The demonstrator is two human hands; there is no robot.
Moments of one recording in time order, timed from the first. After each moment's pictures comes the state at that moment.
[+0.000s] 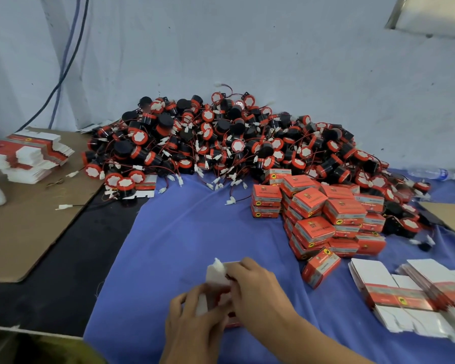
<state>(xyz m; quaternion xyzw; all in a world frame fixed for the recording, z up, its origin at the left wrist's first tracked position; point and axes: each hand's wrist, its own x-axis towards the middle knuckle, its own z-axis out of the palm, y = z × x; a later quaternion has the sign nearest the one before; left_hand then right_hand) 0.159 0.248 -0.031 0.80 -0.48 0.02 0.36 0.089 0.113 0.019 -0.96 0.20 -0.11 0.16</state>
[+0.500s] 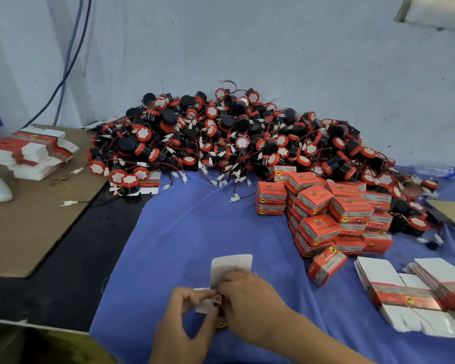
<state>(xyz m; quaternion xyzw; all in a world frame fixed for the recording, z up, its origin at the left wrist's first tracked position) 0.168 0.265 -0.038 0.78 -0.34 -0.08 0.53 0.101 0.120 0.013 -0.98 0.14 0.02 0.14</state>
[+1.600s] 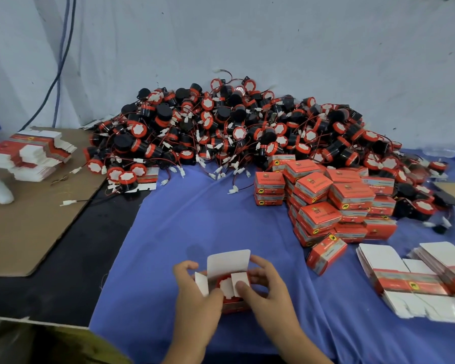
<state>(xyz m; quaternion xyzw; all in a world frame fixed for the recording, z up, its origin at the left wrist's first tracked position) 0.159 0.219 -0.014 0.76 -0.10 -0.24 0.60 0.068 0.111 -0.045 -0.68 0.33 -0.27 0.60</state>
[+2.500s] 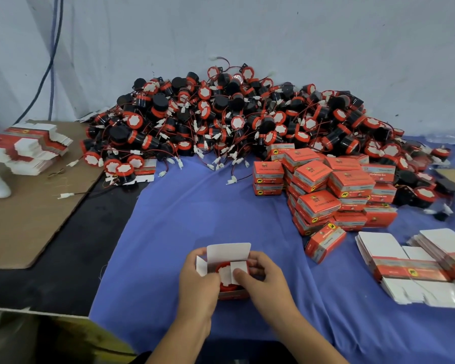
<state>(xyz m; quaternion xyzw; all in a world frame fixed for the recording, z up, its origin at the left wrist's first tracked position) 0.163 0.202 -0.014 0.71 -0.05 -0.26 0.66 0.072 0.105 -0.048 -0.66 0.34 -0.24 0.62</state>
